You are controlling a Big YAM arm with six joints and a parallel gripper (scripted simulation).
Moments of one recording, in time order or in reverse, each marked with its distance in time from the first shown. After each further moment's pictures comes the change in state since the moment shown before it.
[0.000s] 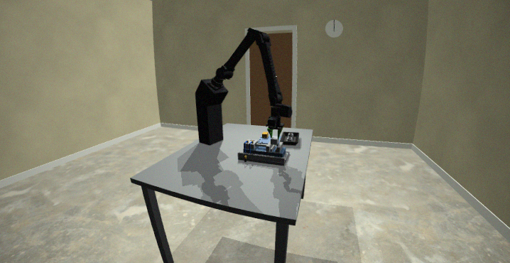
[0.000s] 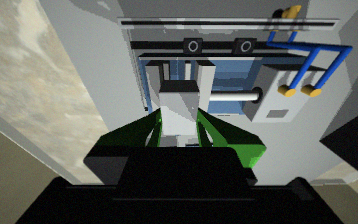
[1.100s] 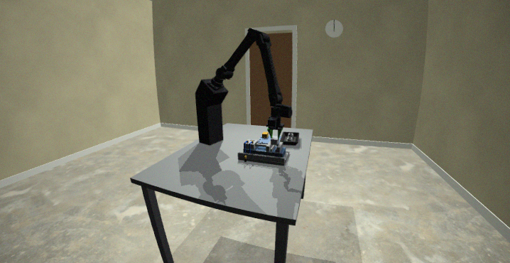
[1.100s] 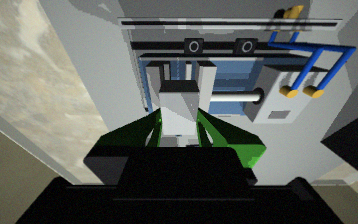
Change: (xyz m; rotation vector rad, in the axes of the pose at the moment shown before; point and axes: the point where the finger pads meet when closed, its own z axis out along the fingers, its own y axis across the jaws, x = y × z) arm 0.000 0.001 0.002 -0.003 -0.001 0.000
